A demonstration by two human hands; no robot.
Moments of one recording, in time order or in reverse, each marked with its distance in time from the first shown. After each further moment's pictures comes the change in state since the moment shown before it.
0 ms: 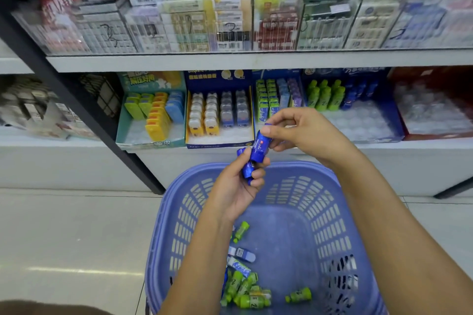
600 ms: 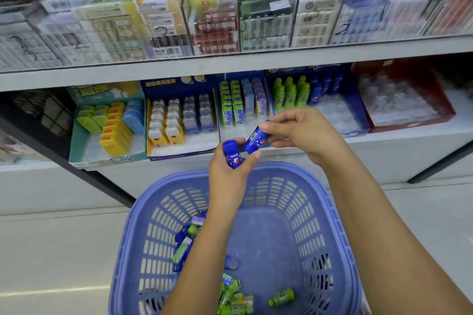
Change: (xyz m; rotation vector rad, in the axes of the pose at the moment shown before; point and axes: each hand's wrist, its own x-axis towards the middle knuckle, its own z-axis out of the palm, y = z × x) left_hand 0.037 -0.034 0.034 0.879 0.384 0.542; right_hand -0.006 0.017 -0.049 0.136 0.225 0.164
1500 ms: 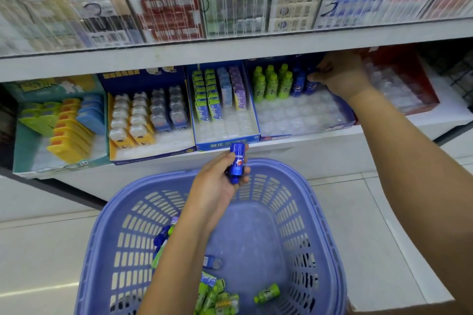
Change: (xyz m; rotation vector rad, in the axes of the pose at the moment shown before) left_hand 0.006 0.007 0.017 -0.518 -0.251 -0.542; right_hand 0.120 0.011 -0.140 -0.853 0.441 -0.177
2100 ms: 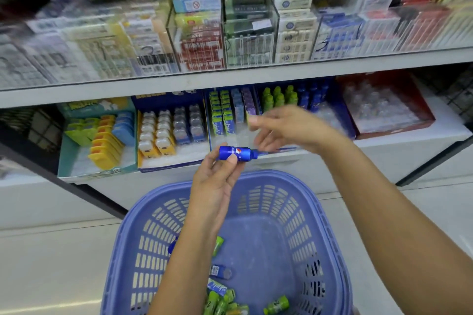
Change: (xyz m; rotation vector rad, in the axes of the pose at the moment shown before) left_hand -0.021 0.015 -0.006 -0.151 0.036 0.291; right_hand -0.105 -0.100 0.016 0.669 -0.689 0.068
